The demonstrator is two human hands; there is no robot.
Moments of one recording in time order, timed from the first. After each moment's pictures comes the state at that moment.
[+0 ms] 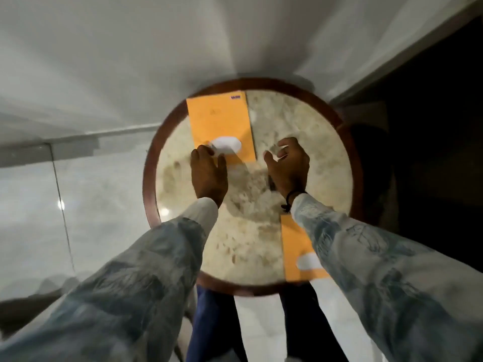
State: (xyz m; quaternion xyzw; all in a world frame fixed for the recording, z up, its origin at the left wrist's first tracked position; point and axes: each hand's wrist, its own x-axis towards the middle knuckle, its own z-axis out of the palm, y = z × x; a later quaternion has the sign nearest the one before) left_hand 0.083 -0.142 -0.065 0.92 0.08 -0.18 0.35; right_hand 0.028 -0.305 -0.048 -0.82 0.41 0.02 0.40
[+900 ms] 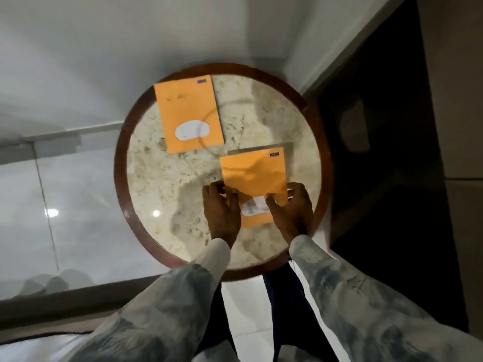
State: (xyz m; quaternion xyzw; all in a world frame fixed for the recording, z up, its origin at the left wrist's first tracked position) left_hand -0.073 -0.191 -0.033 0.87 0.12 -0.19 0.44; right_hand -0.133 -0.323 -0.021 -0.78 0.50 0.08 0.38
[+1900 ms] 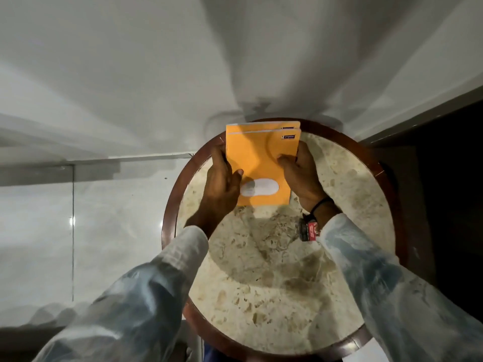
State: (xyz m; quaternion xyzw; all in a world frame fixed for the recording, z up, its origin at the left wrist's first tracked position) left_hand 0.162 -0.115 -0.061 0.85 -0.06 -0.19 0.49; right_hand 0.135 -0.292 -0.053 -0.74 0.35 0.06 0.57
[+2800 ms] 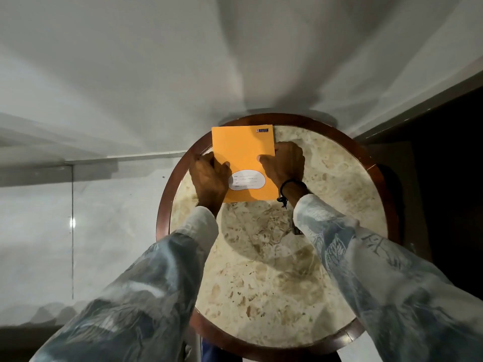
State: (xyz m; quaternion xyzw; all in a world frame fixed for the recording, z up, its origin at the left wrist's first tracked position) left_hand 0.174 -0.120 -0.119 0.90 0.11 -0.13 0.41; right_hand 0.152 -0.290 -0.101 -0.86 0.37 0.08 0.34
